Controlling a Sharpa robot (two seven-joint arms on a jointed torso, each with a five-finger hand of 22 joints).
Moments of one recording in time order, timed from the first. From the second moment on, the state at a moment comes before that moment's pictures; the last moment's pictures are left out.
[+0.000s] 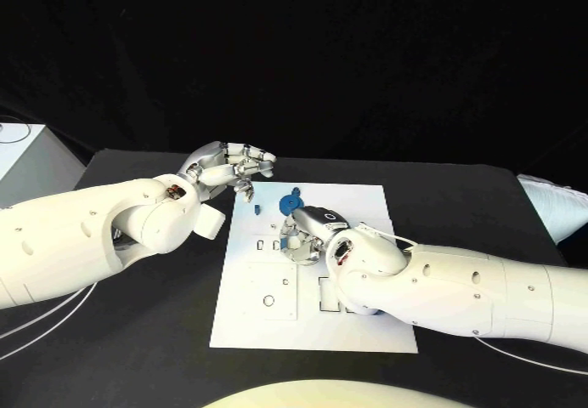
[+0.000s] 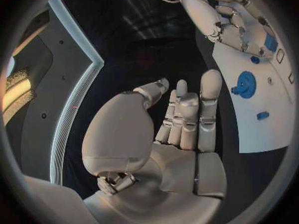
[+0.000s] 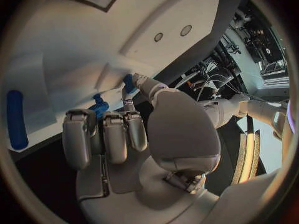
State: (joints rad) left arm 1.21 -0.97 -0.01 1.62 -0.22 -0.25 0.27; left_hand 1.30 -0.16 0.56 0.01 0.05 0.80 0.18 0.40 0.30 1.07 0.09 0.47 0.31 1.32 0.01 1.11 1.01 0.17 1.27 0.10 0.99 0.61; right arm 1.17 -0.47 -0.21 1.54 -1.48 -0.48 -0.45; right_hand 1.26 -0.14 0.51 0.01 0.15 1.01 0.12 0.27 0.28 1.46 0.04 1.49 1.31 1.46 -0.03 1.56 1.31 0.03 1.47 0.08 1.47 1.31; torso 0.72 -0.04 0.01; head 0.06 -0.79
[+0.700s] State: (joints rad) left arm 1.21 -0.97 -0.01 1.62 -0.22 -0.25 0.27; left_hand 1.30 -0.16 0.56 0.01 0.05 0.80 0.18 0.40 0.30 1.07 0.09 0.48 0.31 1.32 0.01 1.11 1.01 0.15 1.27 0.10 1.00 0.62; right arm 1.16 -0.46 -0.21 1.54 -1.49 -0.48 -0.45; right_hand 1.26 -0.15 0.51 0.01 0.15 1.00 0.12 0.28 0.32 1.46 0.04 1.49 1.31 1.46 -0.03 1.56 1.31 0.03 1.47 0.08 1.47 1.31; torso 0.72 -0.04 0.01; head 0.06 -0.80
